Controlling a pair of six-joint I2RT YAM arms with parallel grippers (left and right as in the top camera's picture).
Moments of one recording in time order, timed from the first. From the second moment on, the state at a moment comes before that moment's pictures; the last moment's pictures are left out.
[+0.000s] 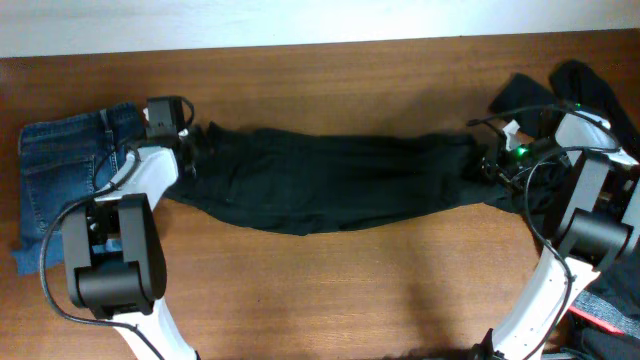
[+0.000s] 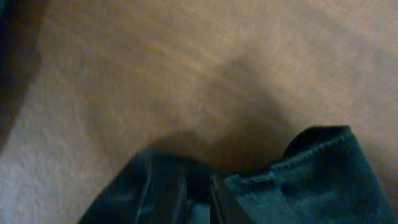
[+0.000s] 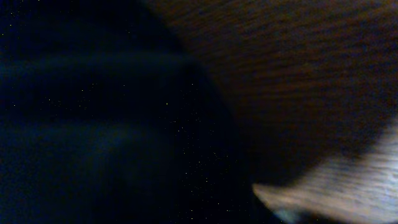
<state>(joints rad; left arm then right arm) 0.05 2.03 1.30 -0.28 -0.02 -0.43 -0.42 2.28 1.65 -1.17 -0.57 -0.09</state>
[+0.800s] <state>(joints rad) -0.05 1.98 1.61 -0.76 0.28 -0.20 -0.42 2.20 1.94 -1.29 -0.32 -0.14</state>
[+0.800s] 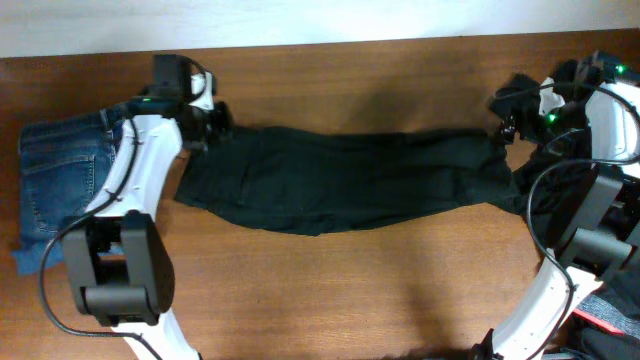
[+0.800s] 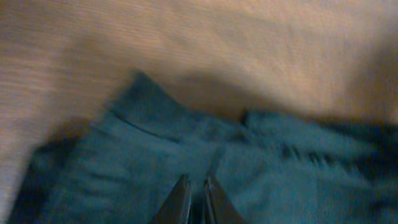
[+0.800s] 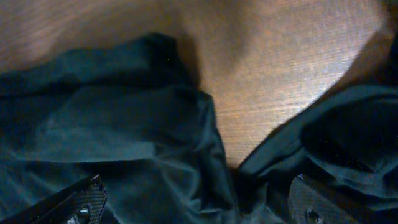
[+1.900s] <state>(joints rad) -0.14 1.98 1.40 -0.89 0.19 -0.11 0.23 2.17 1.70 -1.02 -0.32 -0.58</state>
